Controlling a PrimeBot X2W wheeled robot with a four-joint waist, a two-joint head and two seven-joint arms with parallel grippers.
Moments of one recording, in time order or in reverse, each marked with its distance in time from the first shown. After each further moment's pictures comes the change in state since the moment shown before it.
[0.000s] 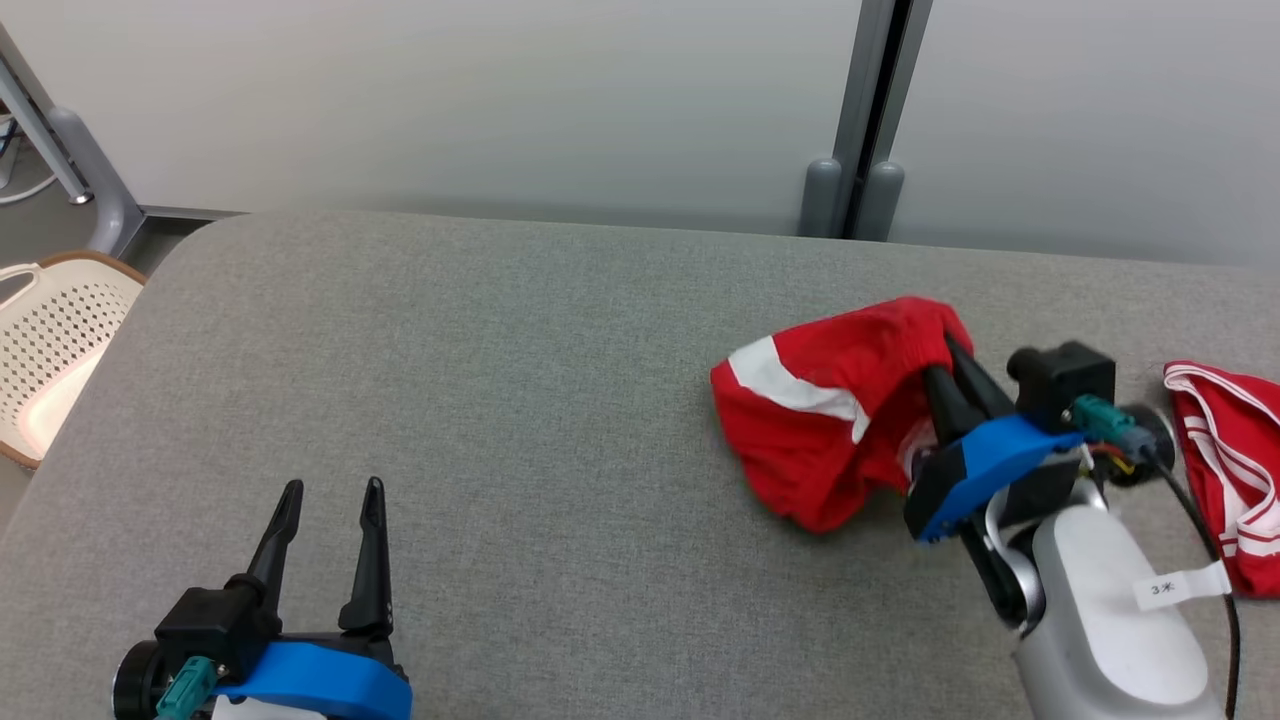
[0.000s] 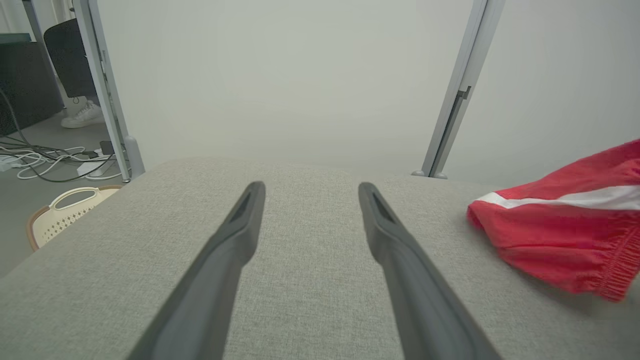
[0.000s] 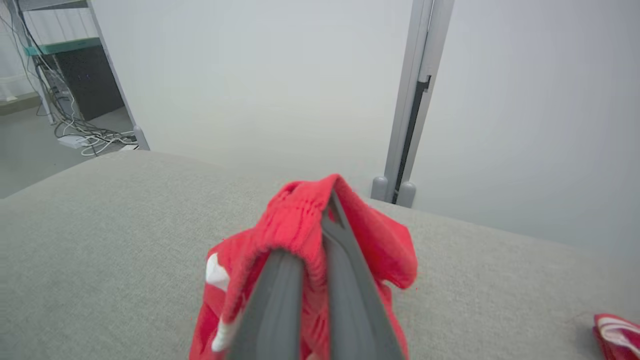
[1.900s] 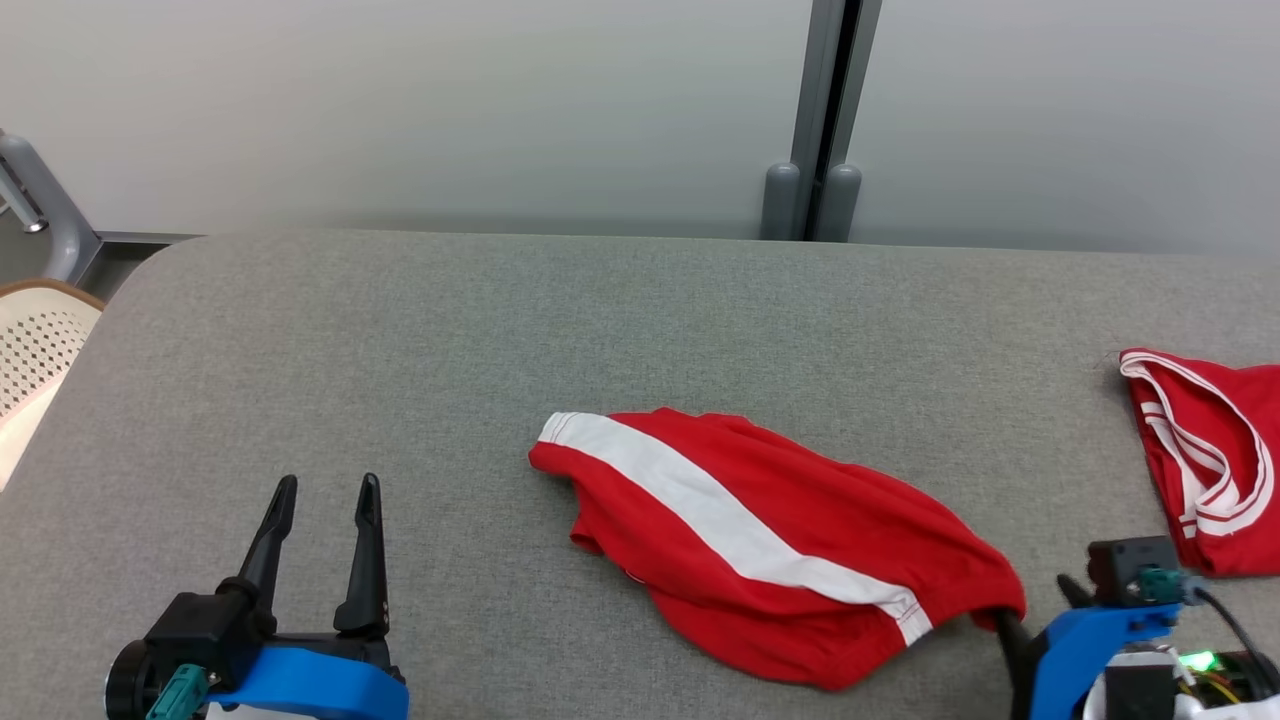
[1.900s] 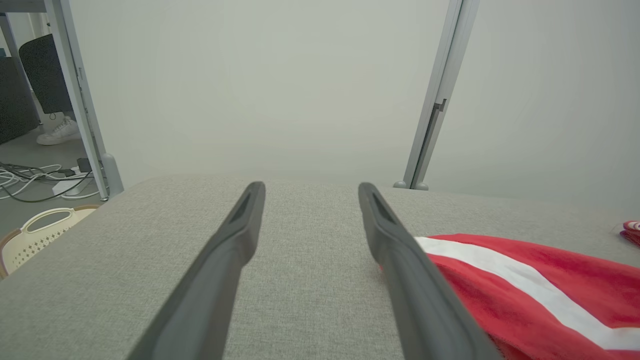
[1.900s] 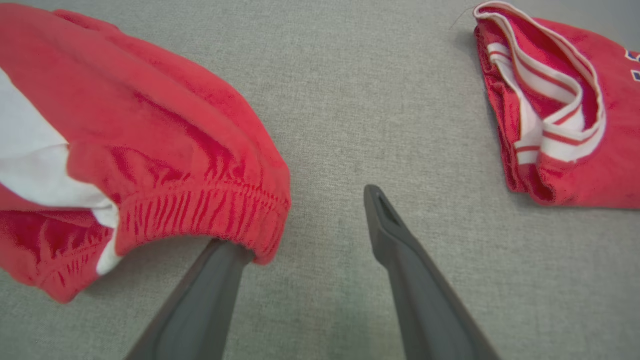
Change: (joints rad) left arm 0.011 0.028 -0.019 -0.045 -0.022 0.024 -0.016; right arm 0.405 -0.002 -0.192 -0.284 -0.044 0.000 0.440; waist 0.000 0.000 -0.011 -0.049
